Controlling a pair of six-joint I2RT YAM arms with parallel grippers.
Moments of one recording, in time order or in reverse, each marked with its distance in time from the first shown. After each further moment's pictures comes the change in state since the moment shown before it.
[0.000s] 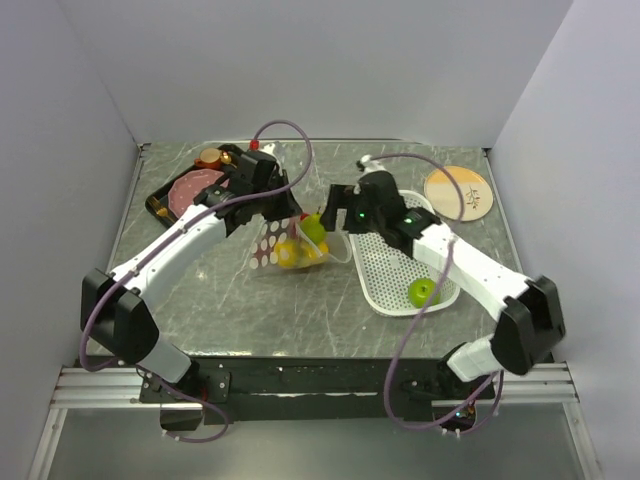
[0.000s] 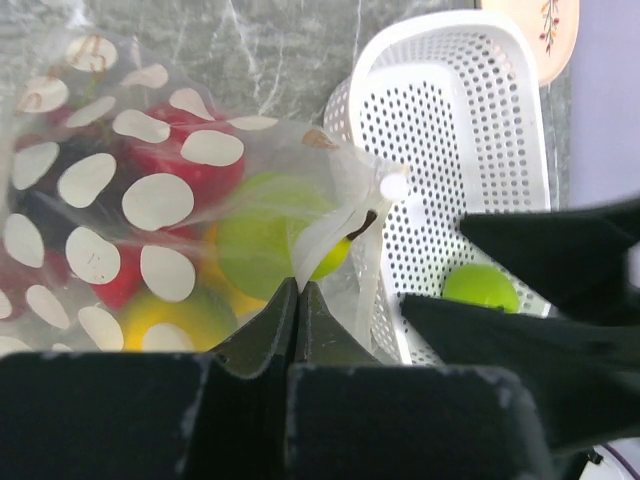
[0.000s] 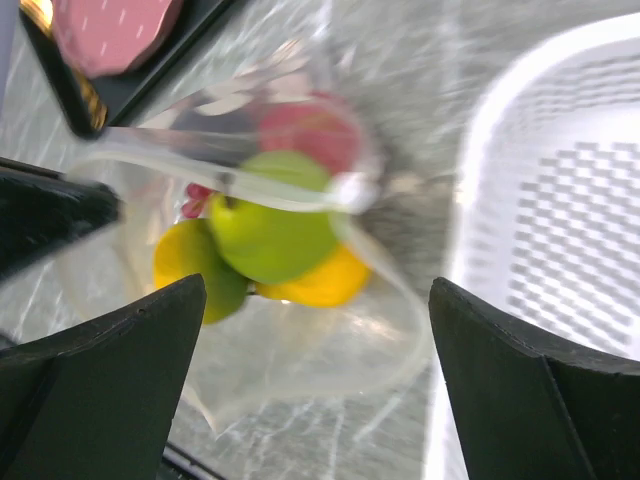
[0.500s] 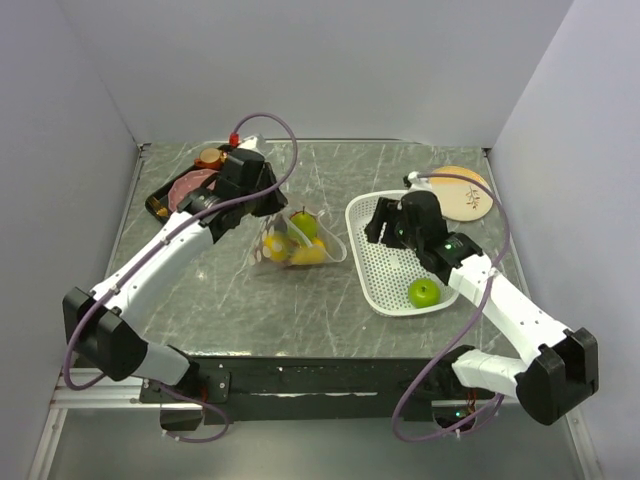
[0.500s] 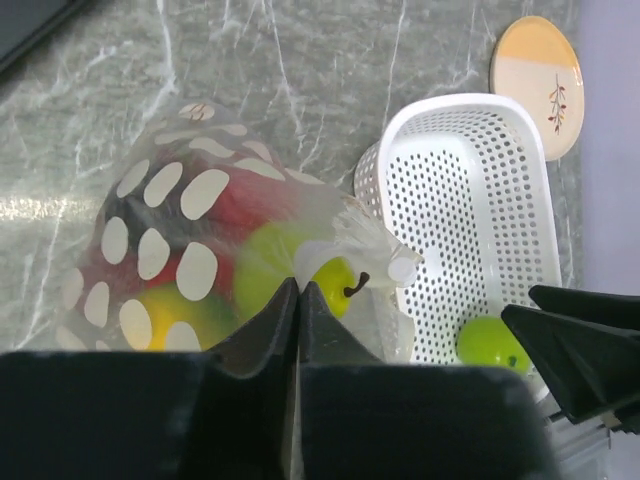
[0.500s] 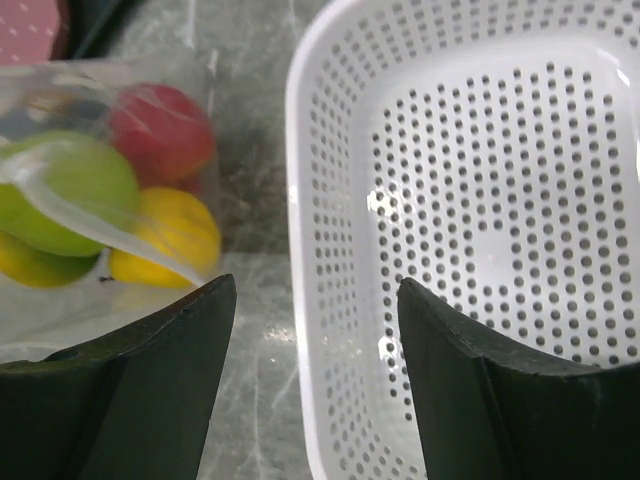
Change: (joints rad) left arm 0.000 -0.101 -0.006 -0.019 -0.175 -0.008; right arm -0.139 -0.298 -0.244 -0.039 0.073 -0.018
